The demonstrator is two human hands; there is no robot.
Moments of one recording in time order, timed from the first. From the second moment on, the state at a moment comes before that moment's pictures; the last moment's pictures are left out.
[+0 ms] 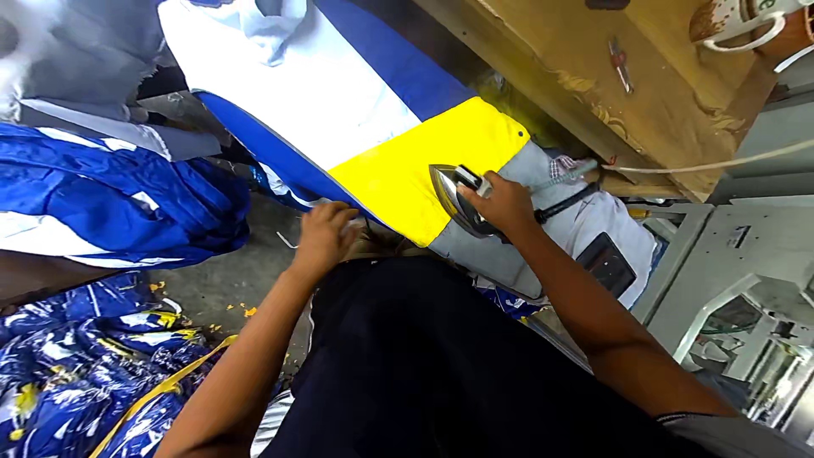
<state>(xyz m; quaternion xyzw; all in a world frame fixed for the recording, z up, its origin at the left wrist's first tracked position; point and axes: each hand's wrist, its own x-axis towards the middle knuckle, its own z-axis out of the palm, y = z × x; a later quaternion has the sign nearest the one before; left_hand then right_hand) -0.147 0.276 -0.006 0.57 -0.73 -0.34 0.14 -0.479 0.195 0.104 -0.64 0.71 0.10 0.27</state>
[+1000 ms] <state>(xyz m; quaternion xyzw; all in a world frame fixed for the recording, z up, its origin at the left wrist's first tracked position) -0.084 0.077 -0.010 0.58 -0.78 -0.21 0.03 -0.444 0.207 0.104 -0.66 0.69 0.09 0.29</state>
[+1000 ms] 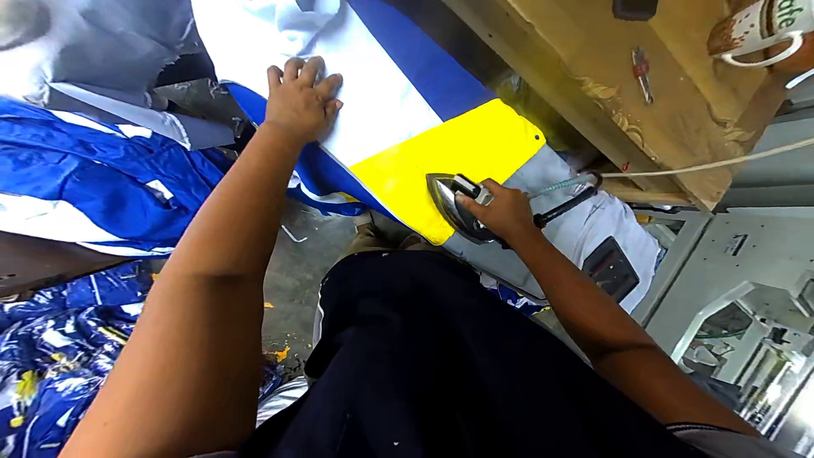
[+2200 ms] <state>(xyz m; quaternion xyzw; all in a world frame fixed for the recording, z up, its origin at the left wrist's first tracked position) -0.091 0.068 0.000 0.61 -0.76 -0.22 0.00 -0.425 0.169 0.108 -0.60 0.74 0.06 0.29</state>
